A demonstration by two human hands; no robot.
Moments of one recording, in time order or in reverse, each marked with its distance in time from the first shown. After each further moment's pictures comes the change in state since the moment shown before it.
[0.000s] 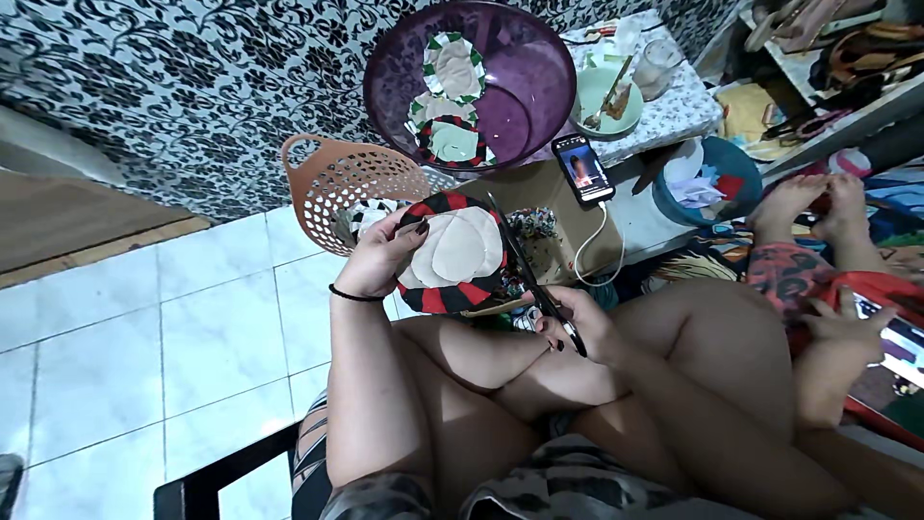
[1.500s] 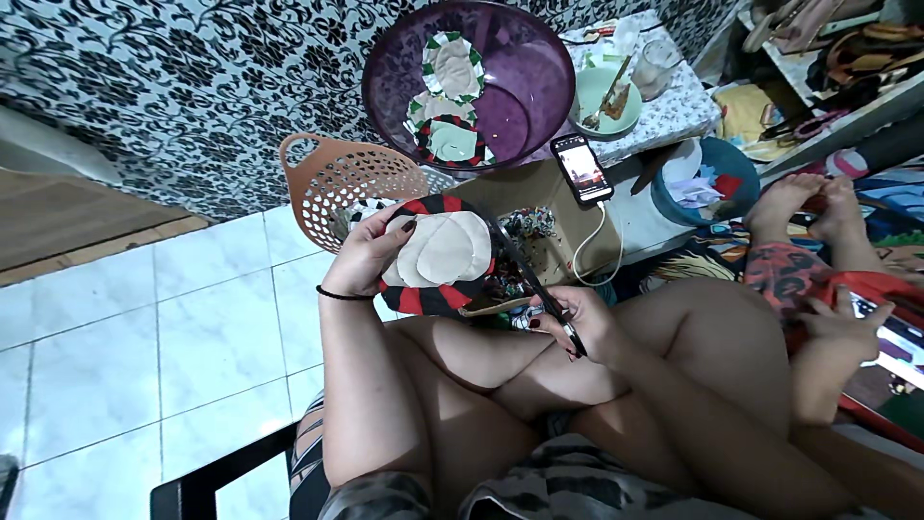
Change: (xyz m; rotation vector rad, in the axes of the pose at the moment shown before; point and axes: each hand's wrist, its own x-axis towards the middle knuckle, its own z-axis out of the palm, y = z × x) left_hand 0.000 0.002 -0.011 0.017 0.000 0.022; right_hand -0.004 -0.008 -0.001 -0.100 0.087 0.062
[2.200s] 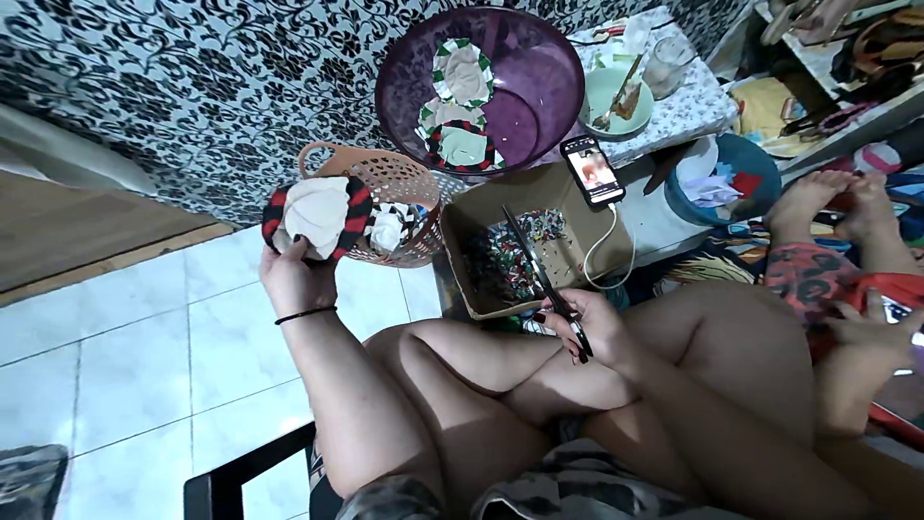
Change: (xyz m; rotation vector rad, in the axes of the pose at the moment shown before) left_hand -0.006 -0.019 -0.065 -0.313 0.844 0.128; right_hand 0.002 -0.007 0.006 0.090 0.032 0.170
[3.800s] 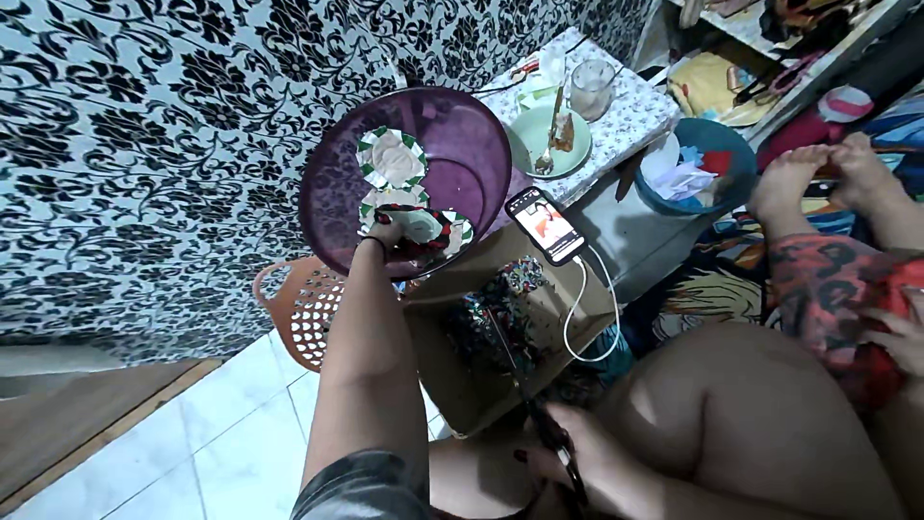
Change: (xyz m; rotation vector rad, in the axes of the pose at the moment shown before) left_hand 0.152 -0.130 0.266 1.230 -0.564 -0.344; right_hand -0.025 -0.114 -0.044 -0.119 -0.180 0.384
